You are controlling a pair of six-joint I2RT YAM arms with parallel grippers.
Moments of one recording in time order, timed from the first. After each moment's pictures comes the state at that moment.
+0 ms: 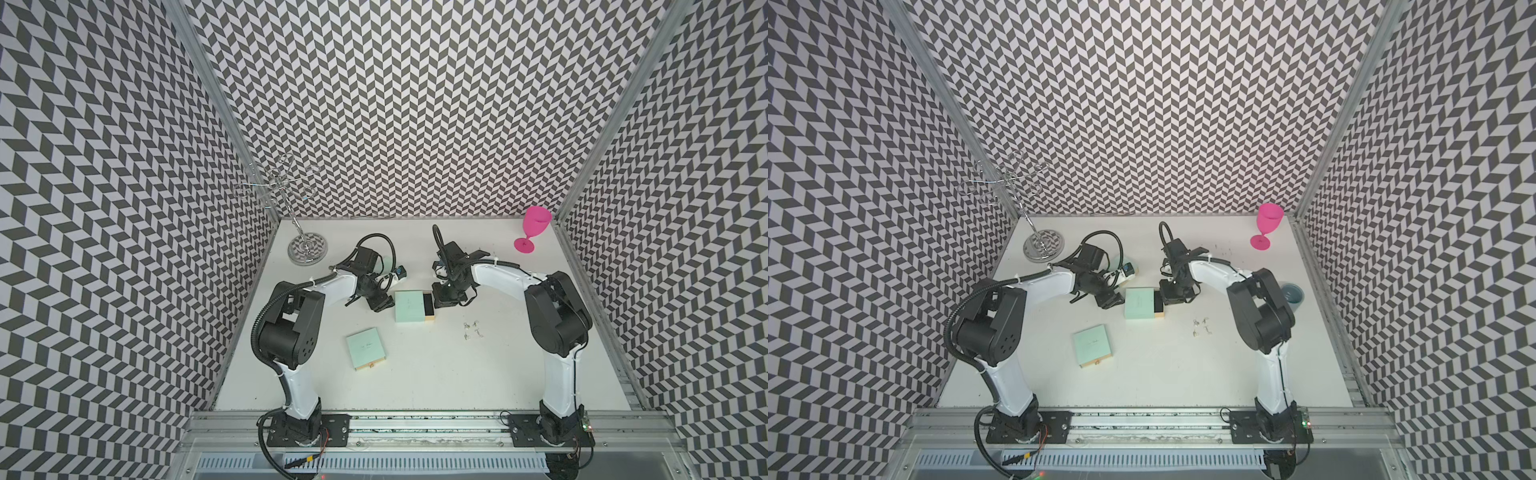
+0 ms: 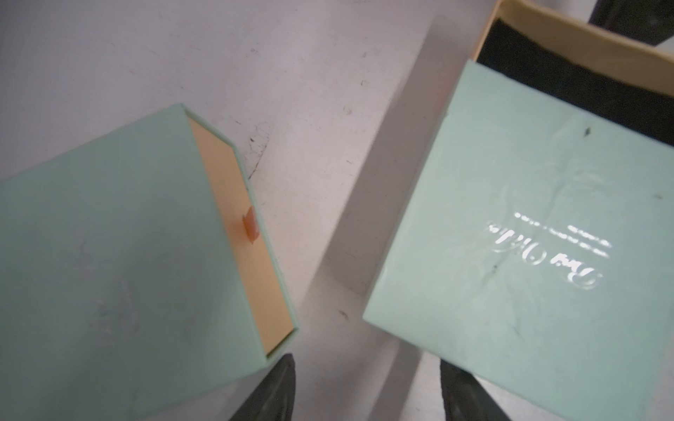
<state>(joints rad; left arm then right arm) -0.37 1.85 1.13 -0.41 0.34 0.71 0.53 2.02 1.46 -0.79 -0.35 0.30</state>
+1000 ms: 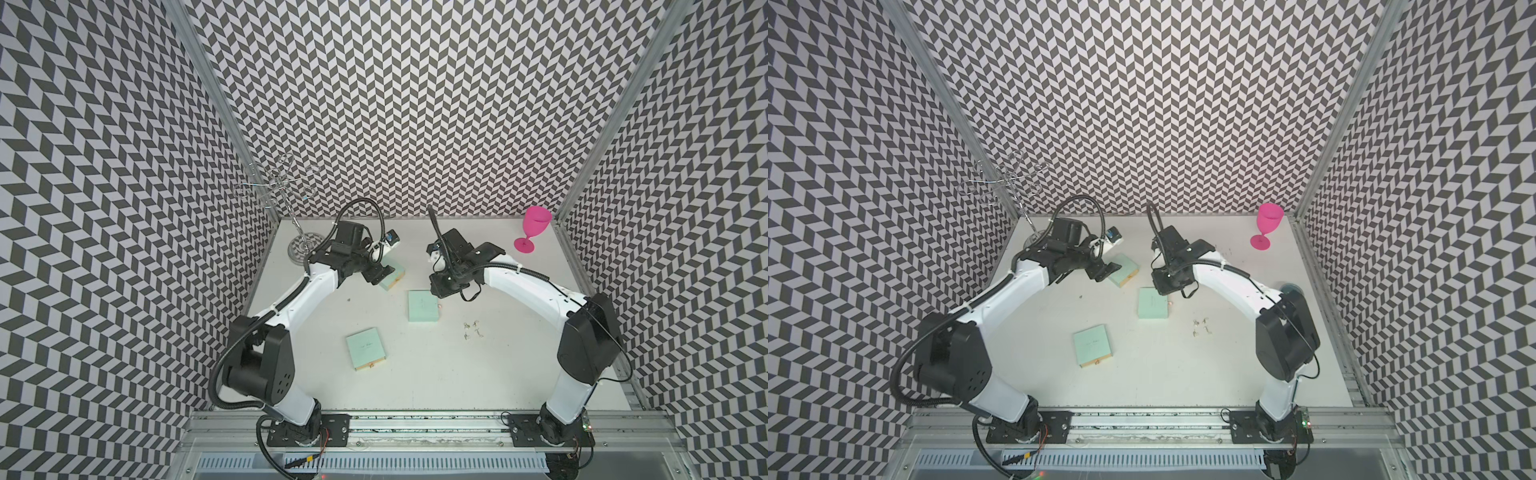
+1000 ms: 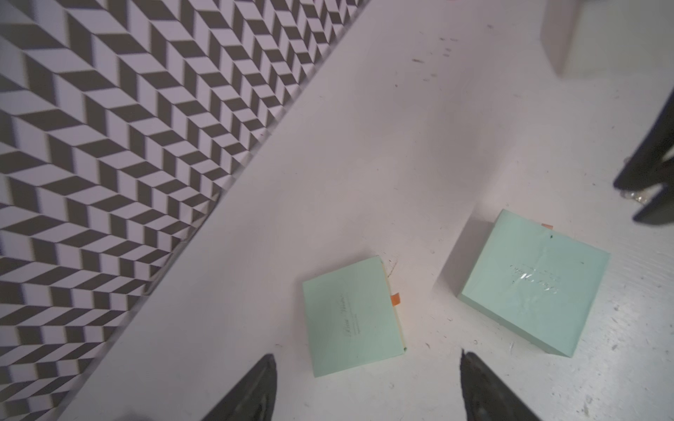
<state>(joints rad) -0.29 1.54 1.26 -0.43 0.34 0.63 0.68 1.80 1.54 -0.89 -0.18 0.18</state>
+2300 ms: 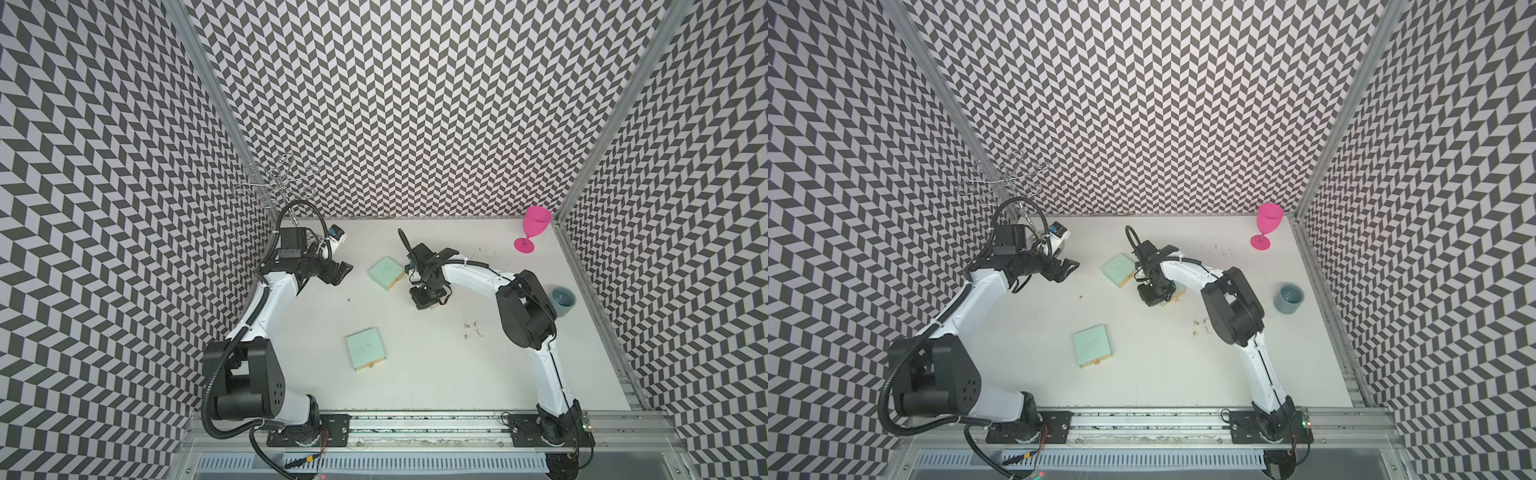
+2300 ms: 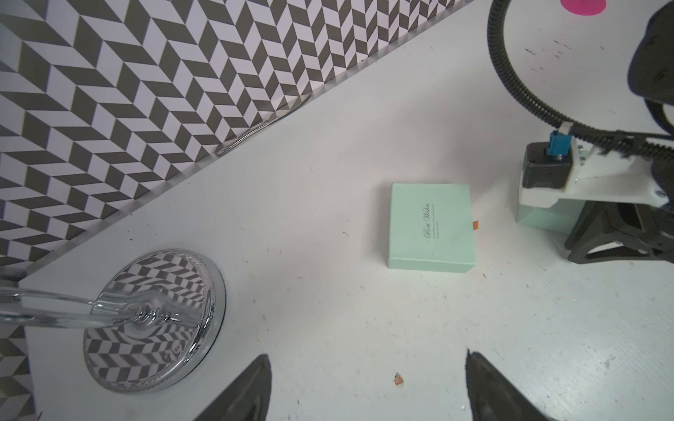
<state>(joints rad) 0.03 1.49 1.17 -0.49 0.48 0.57 0.64 2.23 1.77 -0.93 -0.19 0.12</state>
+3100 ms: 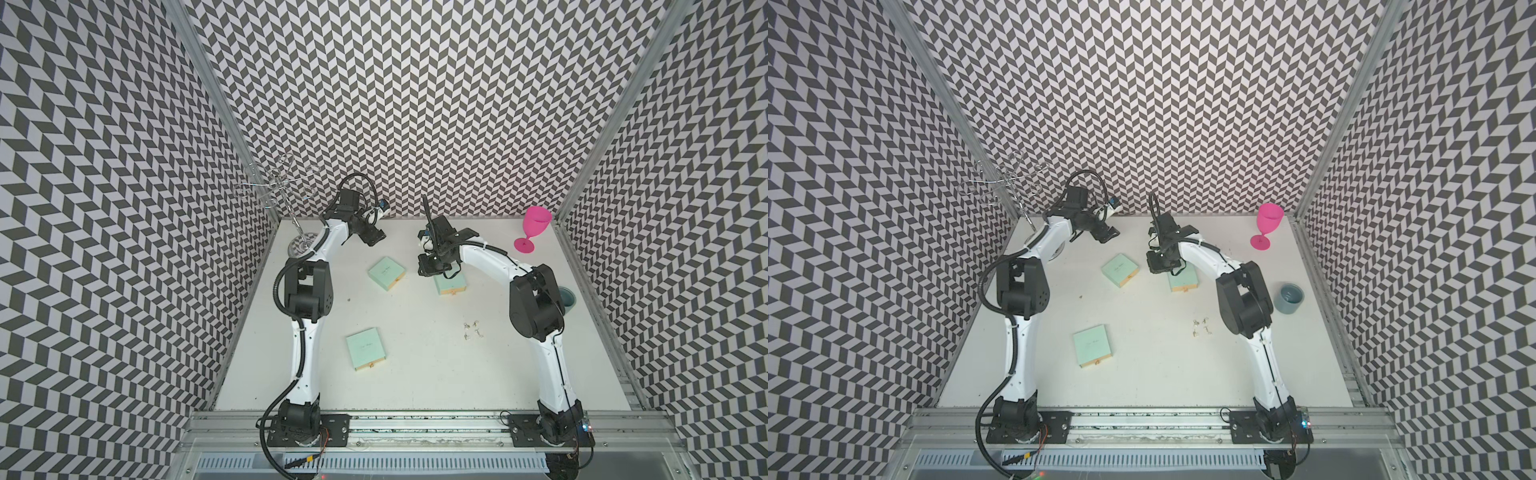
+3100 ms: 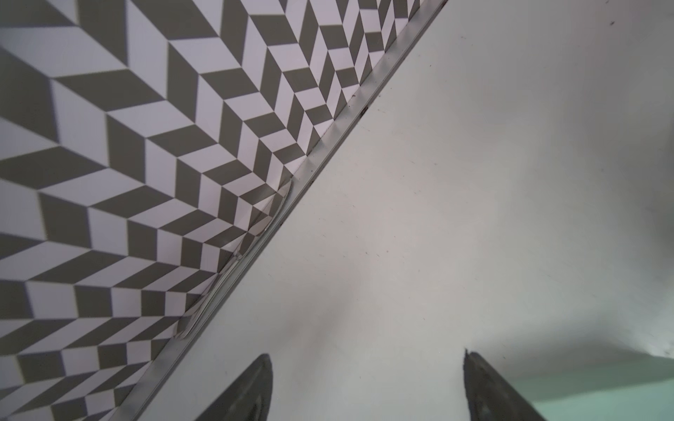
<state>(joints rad) -0.17 2.44 2.22 -0.63 0.37 0.74 0.51 2.23 1.89 -0.80 -0.29 0.21</state>
